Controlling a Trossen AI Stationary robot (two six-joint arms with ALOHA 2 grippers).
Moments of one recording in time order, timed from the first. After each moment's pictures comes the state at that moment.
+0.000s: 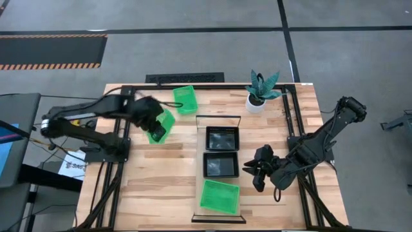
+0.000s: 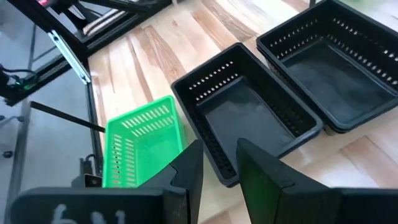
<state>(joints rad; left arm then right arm) 0.12 1.10 1.19 -1.09 0.05 -0.64 0.70 1.25 1.02 -0.57 0.65 1.04</state>
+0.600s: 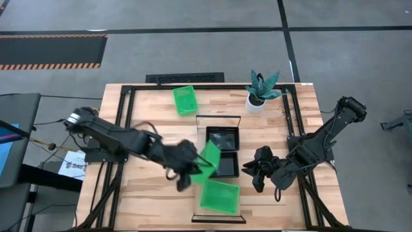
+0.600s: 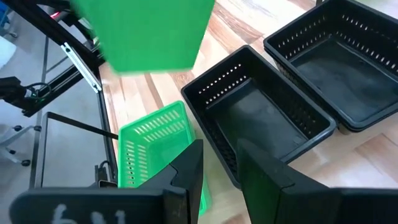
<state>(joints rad) -0.39 1.55 1.49 -0.62 -0.11 -0.60 0.70 1.25 1.02 -0.53 0.65 1.07</state>
